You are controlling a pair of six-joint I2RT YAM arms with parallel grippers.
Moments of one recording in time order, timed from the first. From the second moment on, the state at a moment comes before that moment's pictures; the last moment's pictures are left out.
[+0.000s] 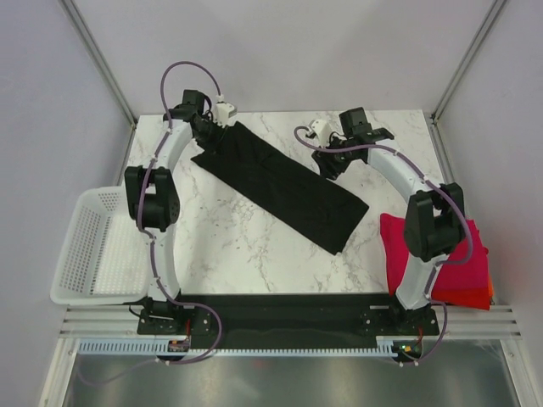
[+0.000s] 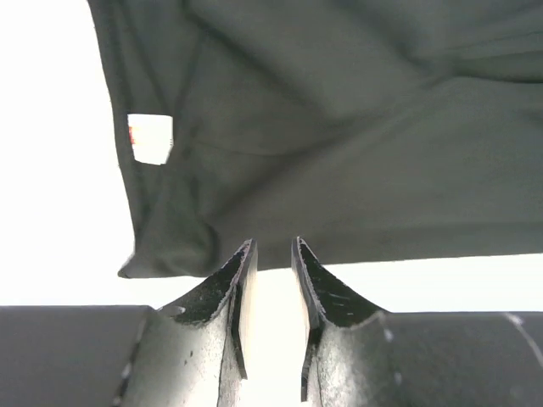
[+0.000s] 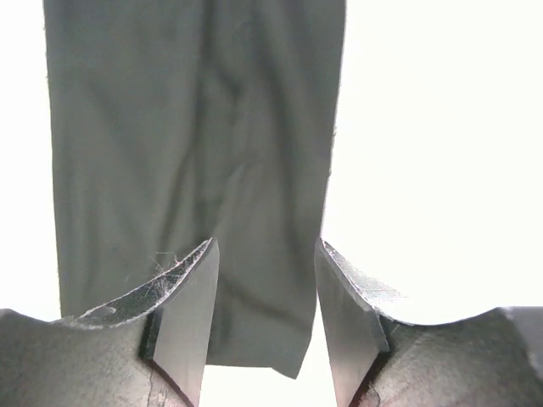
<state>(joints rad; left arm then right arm) -0.10 2.26 2.06 -0.83 0.32 0.52 0.30 1.83 1.54 -0.70 -0.37 -0.59</state>
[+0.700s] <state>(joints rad) -0.19 2.25 1.85 -0.83 0.45 0.29 0.29 2.32 1.90 -0.63 -0.33 -0.65</state>
